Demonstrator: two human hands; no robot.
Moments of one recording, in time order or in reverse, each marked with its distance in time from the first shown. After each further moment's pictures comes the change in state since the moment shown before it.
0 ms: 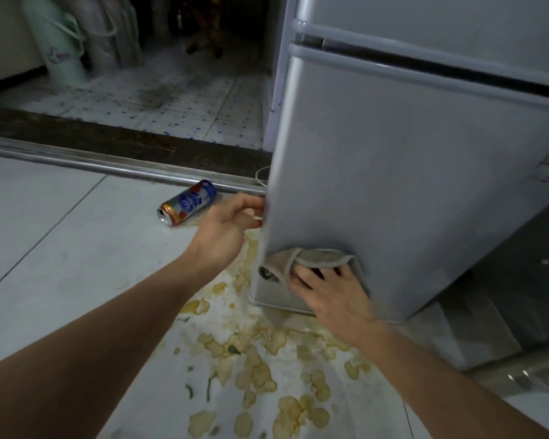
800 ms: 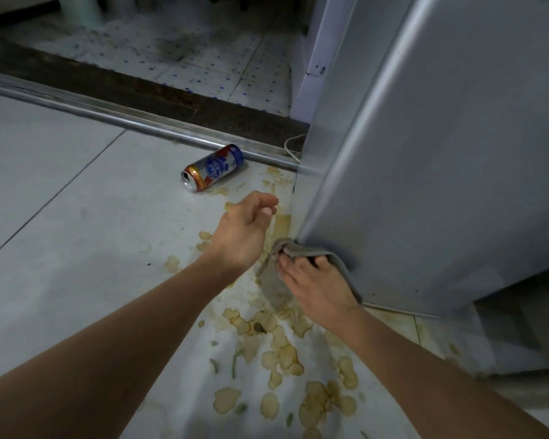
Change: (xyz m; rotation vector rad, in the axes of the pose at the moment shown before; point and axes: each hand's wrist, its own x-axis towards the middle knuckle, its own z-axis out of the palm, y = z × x) left_hand -0.002 -0.073 -0.019 0.016 0.064 -0.114; right_hand 0.035 -0.075 0.030 -0.011 -0.325 -0.266
